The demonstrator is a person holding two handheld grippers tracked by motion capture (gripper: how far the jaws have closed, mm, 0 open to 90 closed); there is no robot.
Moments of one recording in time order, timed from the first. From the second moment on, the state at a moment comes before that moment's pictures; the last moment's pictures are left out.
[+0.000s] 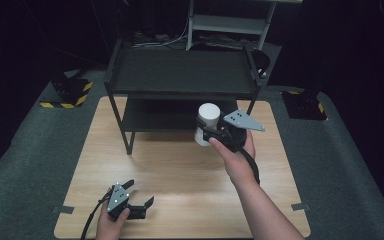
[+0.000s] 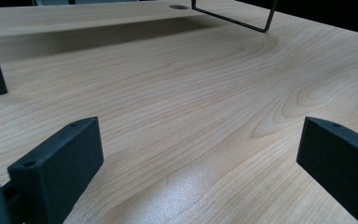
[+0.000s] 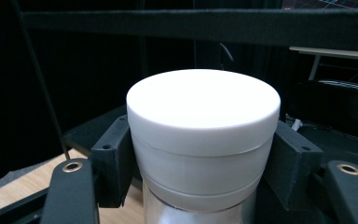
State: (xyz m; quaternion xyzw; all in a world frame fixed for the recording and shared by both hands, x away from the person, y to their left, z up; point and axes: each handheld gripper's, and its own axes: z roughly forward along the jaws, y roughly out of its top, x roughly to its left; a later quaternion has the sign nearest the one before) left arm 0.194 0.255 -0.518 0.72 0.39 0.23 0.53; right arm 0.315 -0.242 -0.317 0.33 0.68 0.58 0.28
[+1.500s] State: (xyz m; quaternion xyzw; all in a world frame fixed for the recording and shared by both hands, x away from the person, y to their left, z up) left arm 0.195 0.260 -0.519 0.72 0.39 0.22 0.54; right arm 0.382 -0.212 -0.350 0.36 0.63 0.60 0.34
